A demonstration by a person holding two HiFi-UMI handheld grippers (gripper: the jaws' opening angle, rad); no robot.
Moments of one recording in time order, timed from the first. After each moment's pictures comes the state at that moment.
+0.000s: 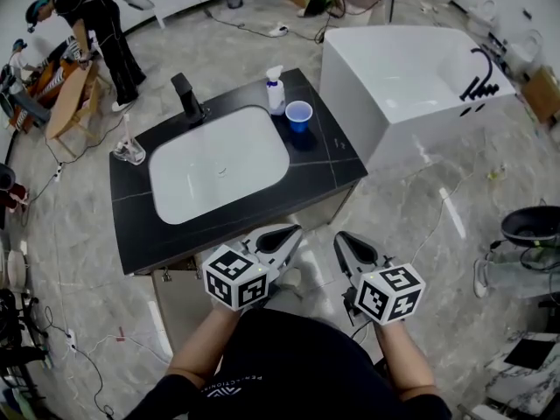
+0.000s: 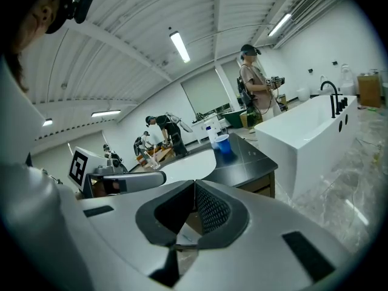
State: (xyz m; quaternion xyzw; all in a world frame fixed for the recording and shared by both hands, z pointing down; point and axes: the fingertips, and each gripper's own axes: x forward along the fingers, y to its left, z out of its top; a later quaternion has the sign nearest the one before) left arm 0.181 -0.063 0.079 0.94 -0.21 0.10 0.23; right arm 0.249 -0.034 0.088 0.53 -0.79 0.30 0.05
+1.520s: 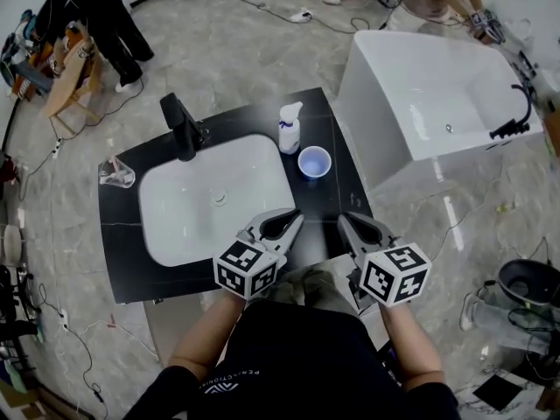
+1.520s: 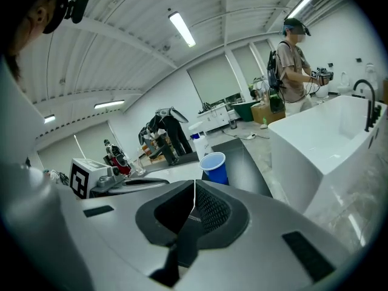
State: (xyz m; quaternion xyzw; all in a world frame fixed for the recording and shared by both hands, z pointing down) left arm 0.208 -0.271 0.111 0.92 -0.30 0.11 0.22; right arm 0.283 -0.256 0.094 0.47 -0.82 0.31 0.10
